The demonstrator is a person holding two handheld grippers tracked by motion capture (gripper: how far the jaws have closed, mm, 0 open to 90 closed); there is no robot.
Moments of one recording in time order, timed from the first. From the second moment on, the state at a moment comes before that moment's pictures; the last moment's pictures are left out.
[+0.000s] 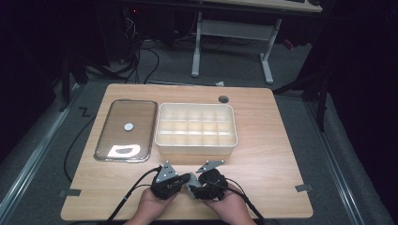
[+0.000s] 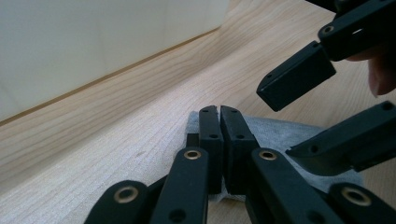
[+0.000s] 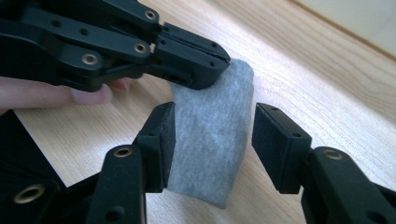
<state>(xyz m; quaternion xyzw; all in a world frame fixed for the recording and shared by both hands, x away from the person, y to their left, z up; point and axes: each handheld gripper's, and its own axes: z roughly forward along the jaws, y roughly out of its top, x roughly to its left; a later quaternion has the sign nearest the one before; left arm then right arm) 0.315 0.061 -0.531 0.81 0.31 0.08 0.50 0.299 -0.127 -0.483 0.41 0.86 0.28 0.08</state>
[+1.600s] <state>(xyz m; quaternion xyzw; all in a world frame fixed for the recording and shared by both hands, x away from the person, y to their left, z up) 0.312 0.181 -0.523 0.77 0.40 0.17 0.46 0.318 -0.135 -0.481 0.39 0.89 0.23 0.02</state>
